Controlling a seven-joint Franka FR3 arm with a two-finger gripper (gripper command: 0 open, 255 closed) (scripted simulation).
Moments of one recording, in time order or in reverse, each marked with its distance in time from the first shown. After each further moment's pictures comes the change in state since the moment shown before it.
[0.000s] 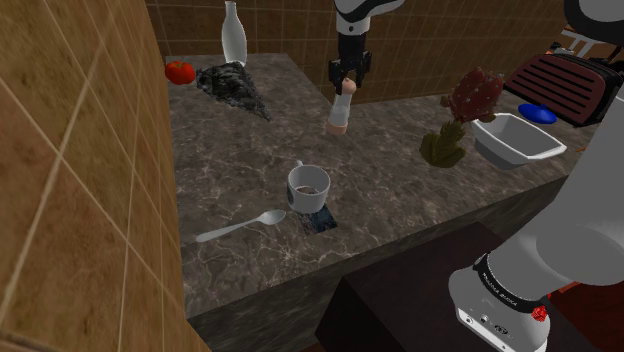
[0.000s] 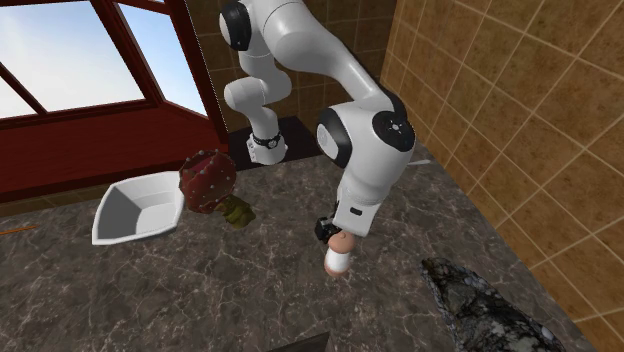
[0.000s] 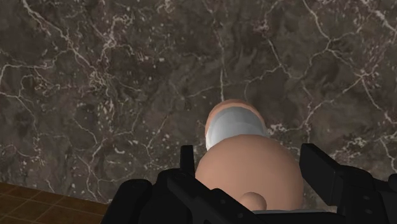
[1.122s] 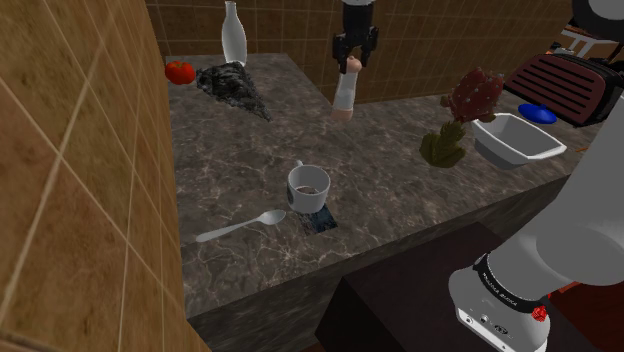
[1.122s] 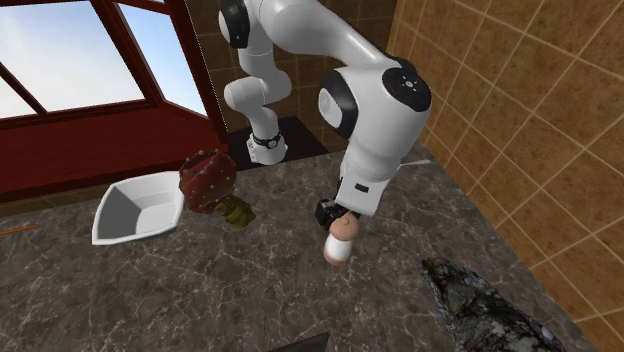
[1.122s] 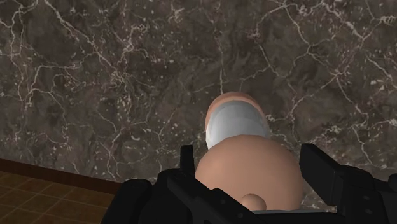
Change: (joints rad) arm 0.003 -0.021 0.001 0.139 0.005 -0.160 -0.019
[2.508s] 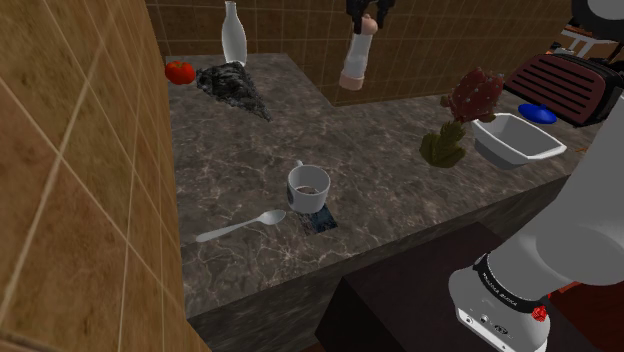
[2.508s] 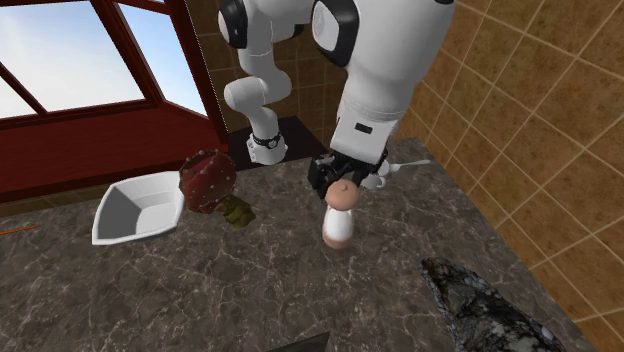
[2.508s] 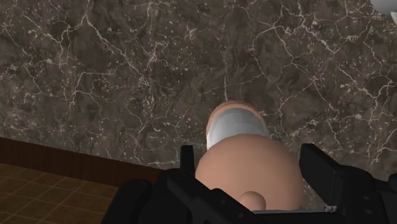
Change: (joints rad) arm -0.004 0.001 -0.005 0.280 0.000 -0.276 -0.045
